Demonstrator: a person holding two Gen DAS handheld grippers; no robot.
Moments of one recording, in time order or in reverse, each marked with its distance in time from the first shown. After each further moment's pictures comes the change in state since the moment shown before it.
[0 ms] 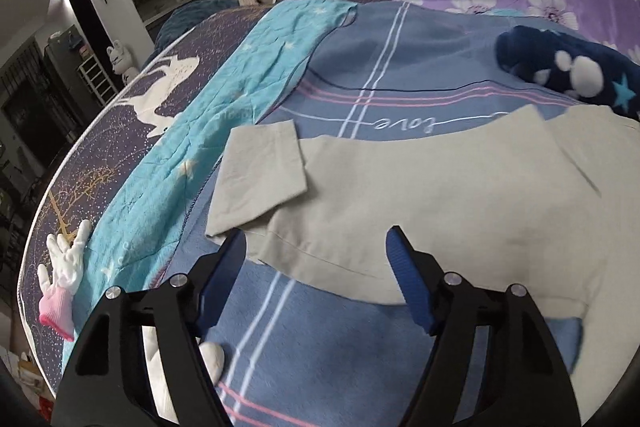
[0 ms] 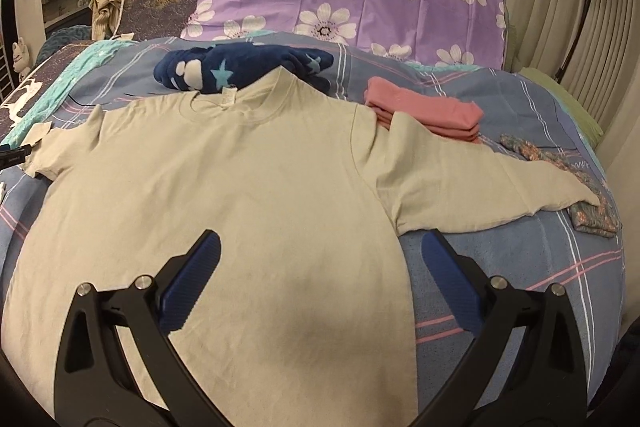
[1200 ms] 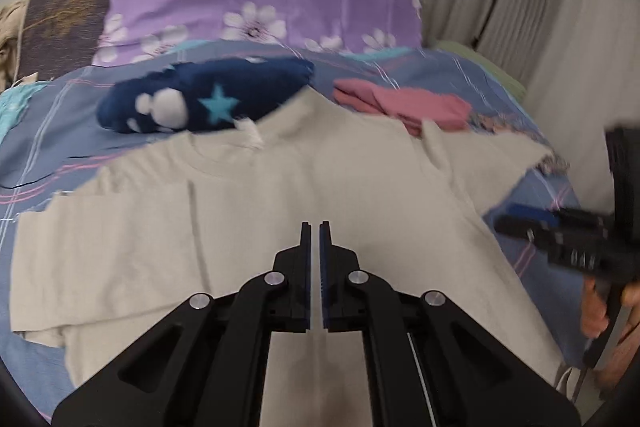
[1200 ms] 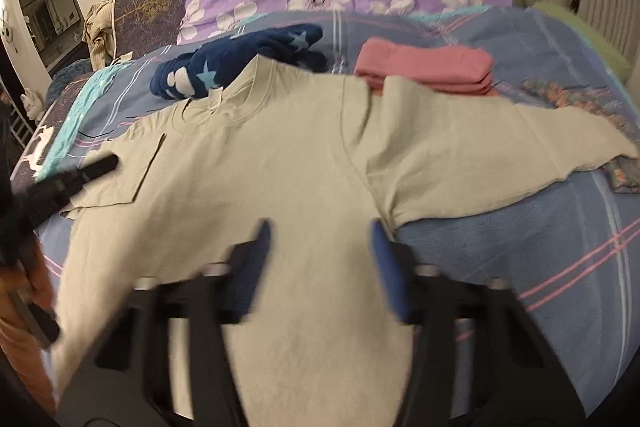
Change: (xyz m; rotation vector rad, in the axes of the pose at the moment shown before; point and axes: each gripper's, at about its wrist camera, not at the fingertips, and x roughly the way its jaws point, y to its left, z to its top) left arm -0.181 -0.280 -0.029 0.328 -0.126 -0.842; right arm 0.036 -0.052 0.026 0.190 0.169 0.224
